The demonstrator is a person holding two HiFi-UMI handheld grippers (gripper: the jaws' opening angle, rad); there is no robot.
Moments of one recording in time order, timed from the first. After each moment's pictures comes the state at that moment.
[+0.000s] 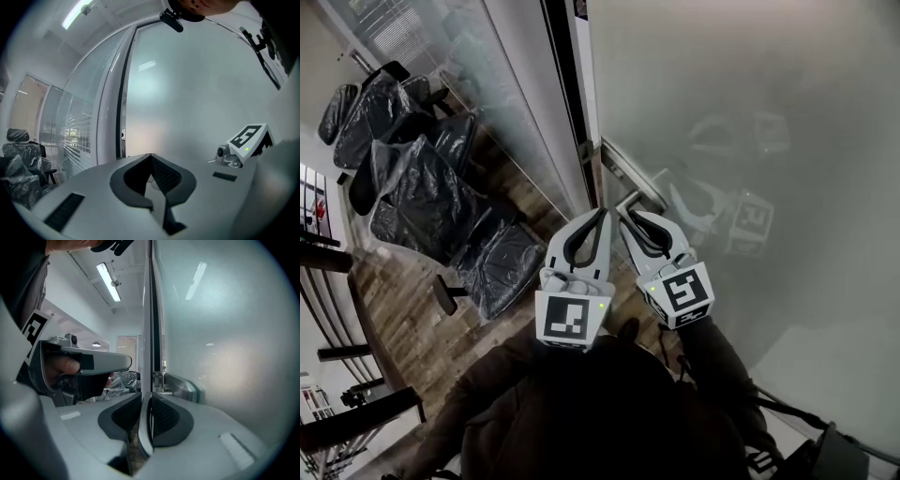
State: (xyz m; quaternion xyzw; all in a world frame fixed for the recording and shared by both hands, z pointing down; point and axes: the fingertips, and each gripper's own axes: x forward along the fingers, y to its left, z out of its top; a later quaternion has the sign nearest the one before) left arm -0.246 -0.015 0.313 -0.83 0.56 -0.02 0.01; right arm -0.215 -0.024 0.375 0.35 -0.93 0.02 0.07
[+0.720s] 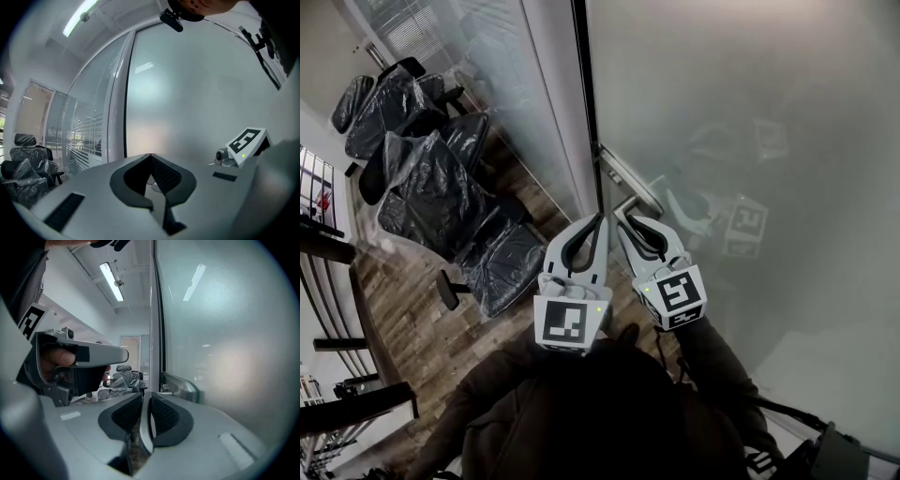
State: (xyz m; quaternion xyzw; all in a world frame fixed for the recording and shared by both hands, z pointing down) left arm -0.264 0.024 0.307 -0.81 0.59 -0.02 0.02; right arm -0.232 0.005 0.380 0.34 -0.94 0.02 0.07
